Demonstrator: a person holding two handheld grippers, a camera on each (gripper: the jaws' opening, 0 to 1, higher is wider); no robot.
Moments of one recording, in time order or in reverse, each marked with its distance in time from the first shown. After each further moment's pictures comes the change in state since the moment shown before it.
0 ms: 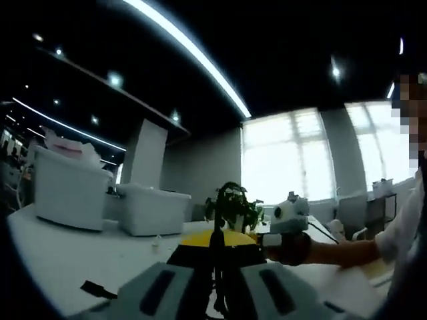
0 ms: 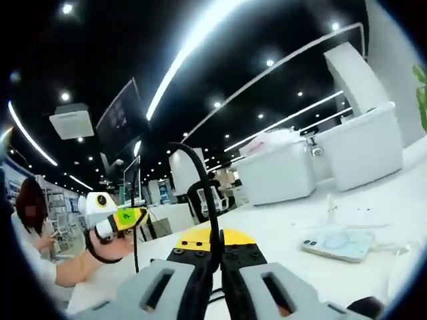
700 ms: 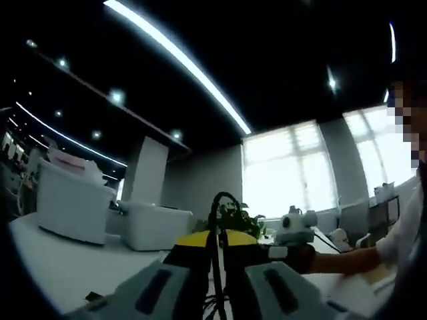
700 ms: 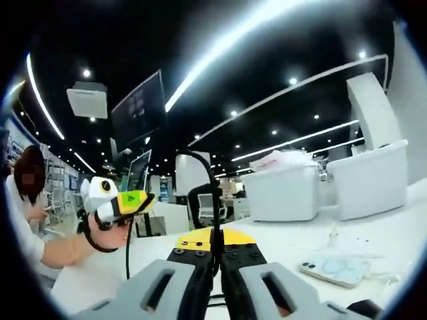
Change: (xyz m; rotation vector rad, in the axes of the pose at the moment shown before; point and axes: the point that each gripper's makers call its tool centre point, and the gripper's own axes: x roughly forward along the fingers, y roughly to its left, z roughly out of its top) left arm 0.001 -0.004 -0.006 -0.025 0.017 -0.018; right arm -0.002 0.019 0.028 -0.079 -0.107 0.017
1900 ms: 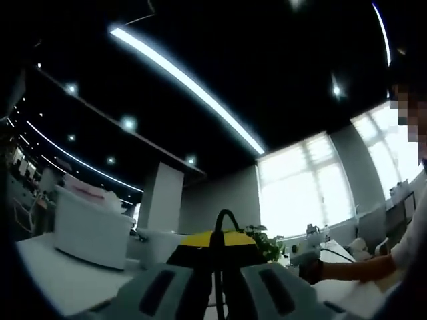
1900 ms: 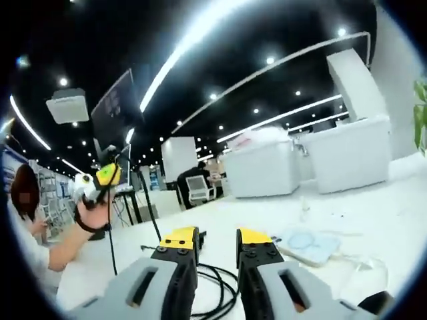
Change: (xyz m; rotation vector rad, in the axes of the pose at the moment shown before) left arm -0.027 0.024 0.064 0.062 -0.212 0.105; right arm -0.036 -0.070 -0.054 0.059 0.290 -0.109
